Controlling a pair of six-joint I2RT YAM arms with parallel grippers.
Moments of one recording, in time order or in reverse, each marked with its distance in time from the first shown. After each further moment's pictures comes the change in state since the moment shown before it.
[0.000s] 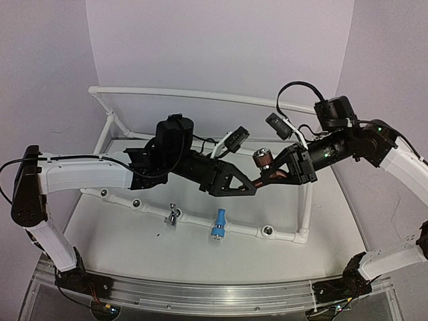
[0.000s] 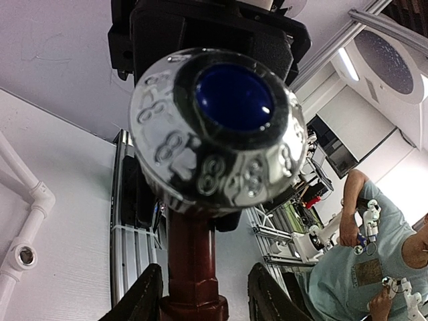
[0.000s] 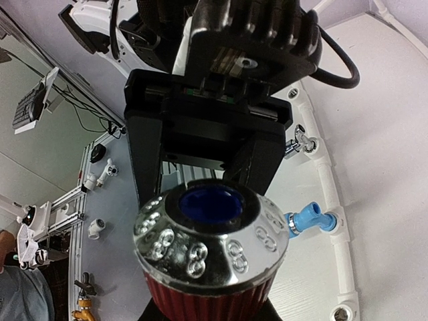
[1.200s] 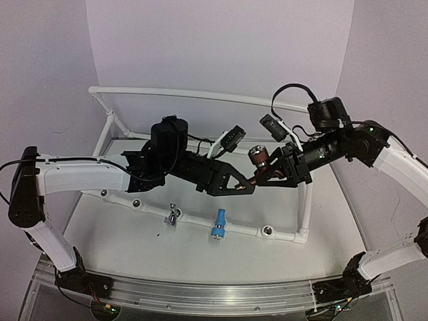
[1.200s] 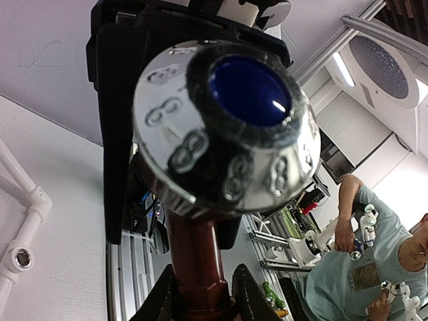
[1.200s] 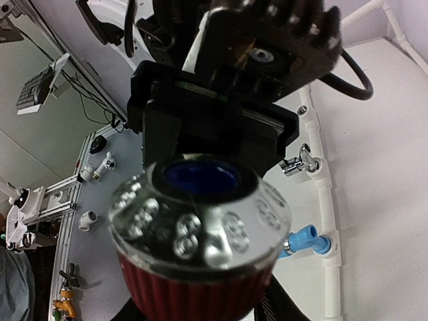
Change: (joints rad) left arm 0.001 -0.027 -0.051 0.086 -0.003 -0.049; right arm 0.000 0.033 -0.014 0.057 -0.044 -0.102
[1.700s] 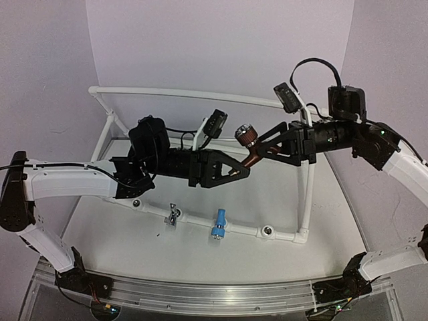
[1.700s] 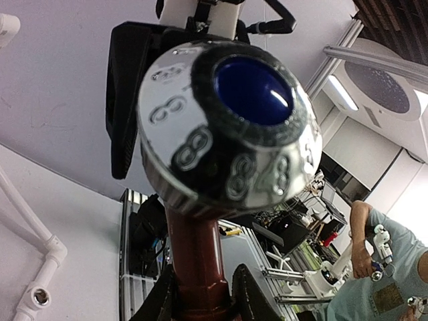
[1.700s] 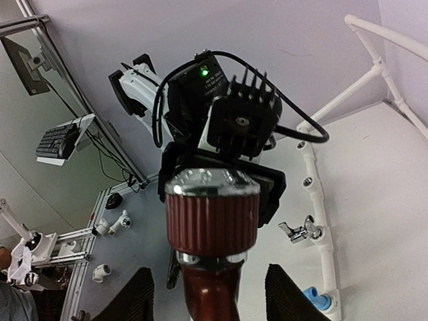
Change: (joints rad) left arm -0.003 -0.094 -0.112 0.238 -0.146 -0.053; right arm -0.003 -0.066 -0.018 0.327 -0.027 0.255
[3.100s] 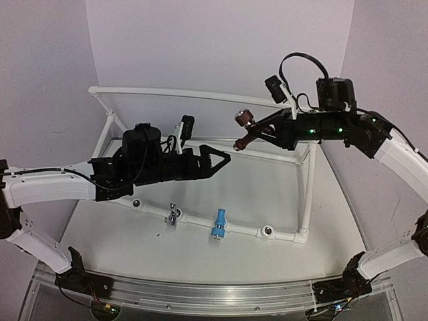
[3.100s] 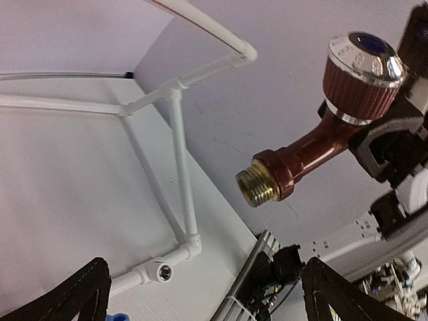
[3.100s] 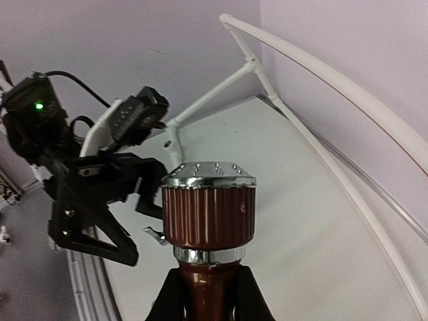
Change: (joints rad) left arm -0.002 -0.158 -0.083 -0.426 -0.749 -0.033; right arm -0.001 0.108 0.121 -0.075 0.471 -0.182
